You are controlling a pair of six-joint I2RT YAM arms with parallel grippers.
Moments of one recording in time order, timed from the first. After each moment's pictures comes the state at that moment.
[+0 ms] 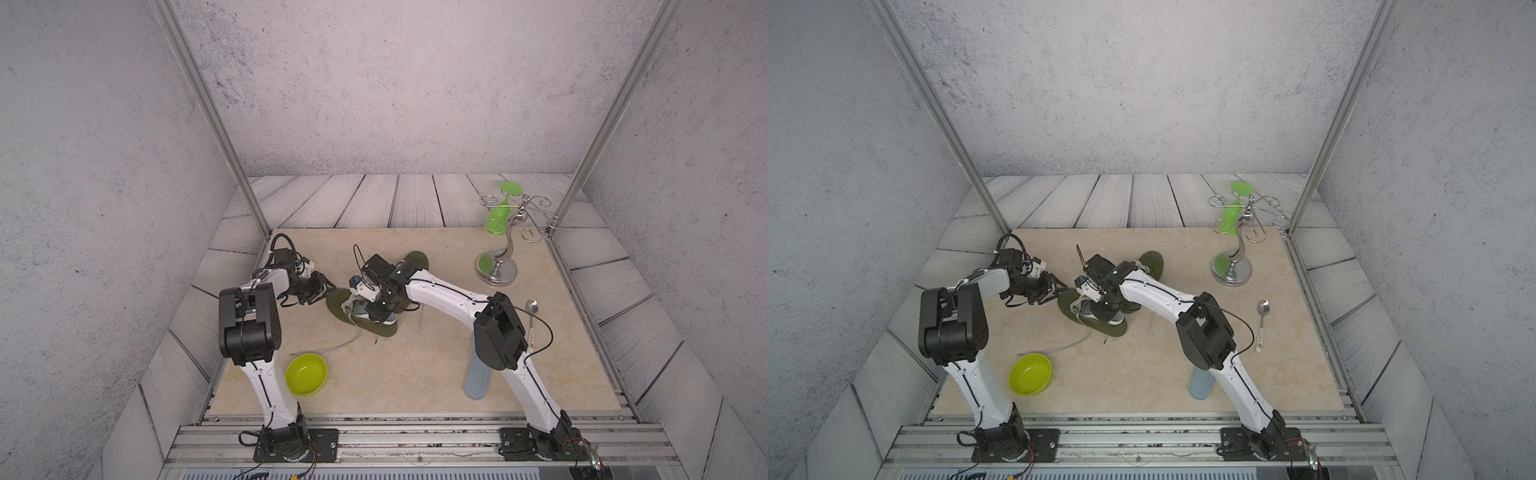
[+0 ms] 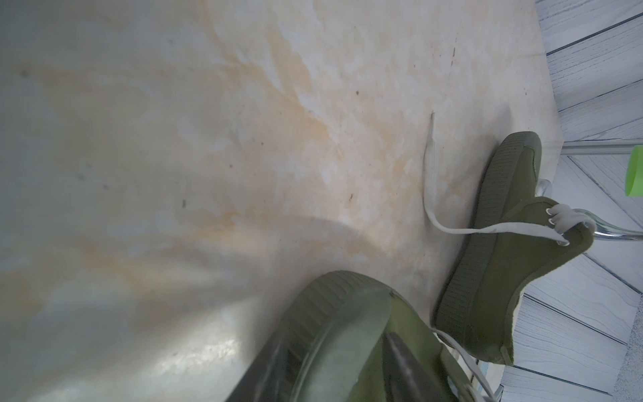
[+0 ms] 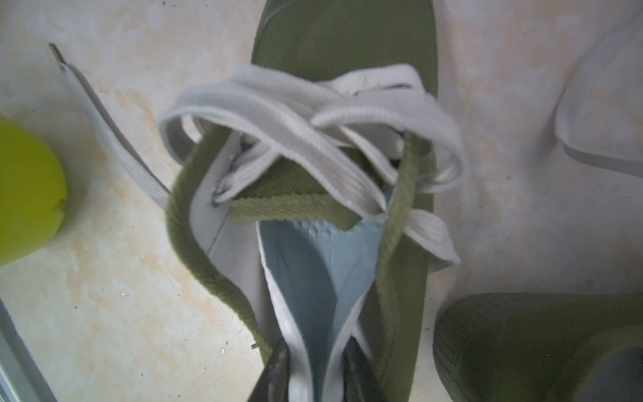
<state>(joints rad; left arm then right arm) 0.13 1.96 1.27 -0.49 0.66 -0.30 0.90 2.31 2.06 -0.95 -0.19 -0.12</state>
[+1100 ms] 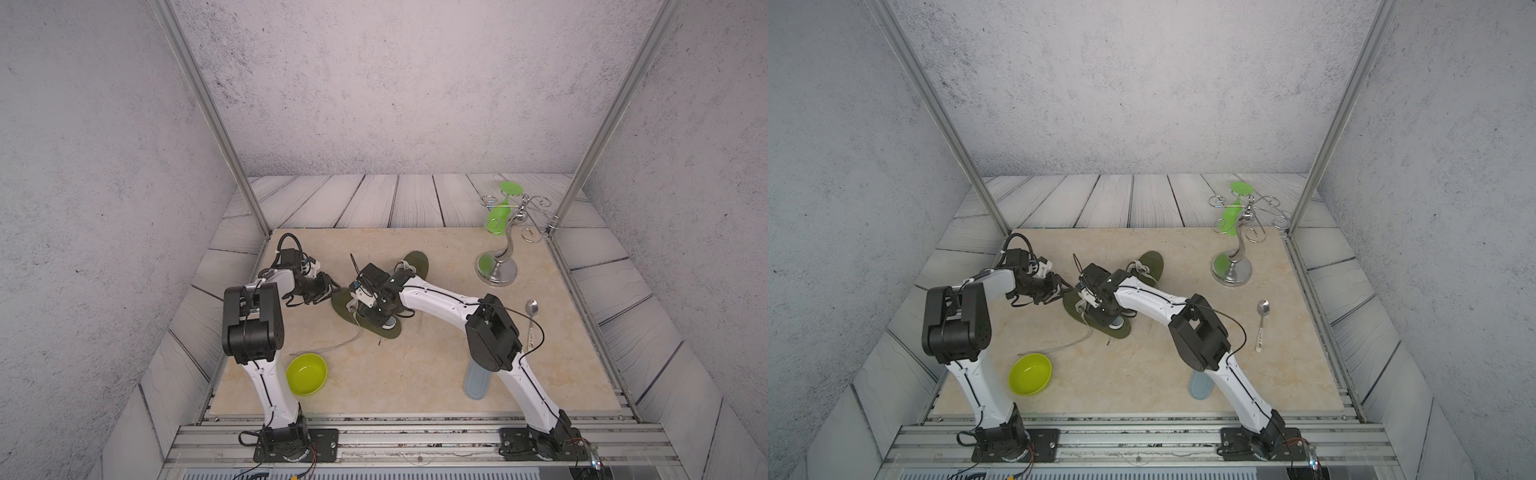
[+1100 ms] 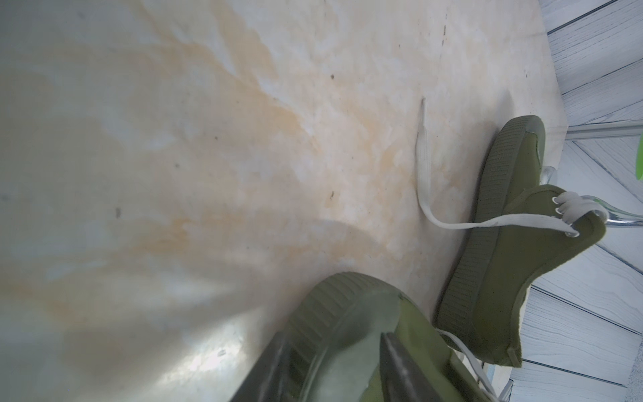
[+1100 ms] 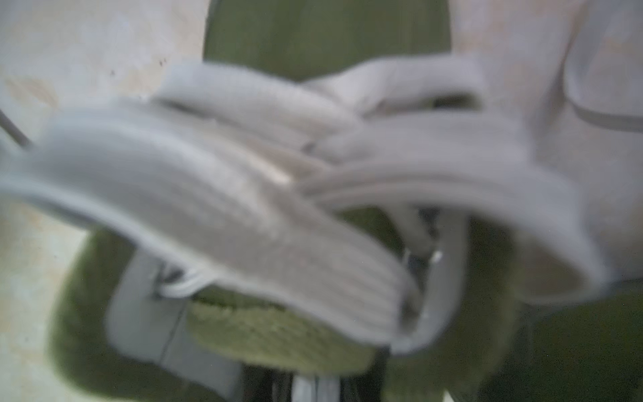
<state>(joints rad) 0.09 1.96 1.25 -0.46 0.66 -0.30 0.93 2.32 1.97 -0.86 -0.07 -0.05</state>
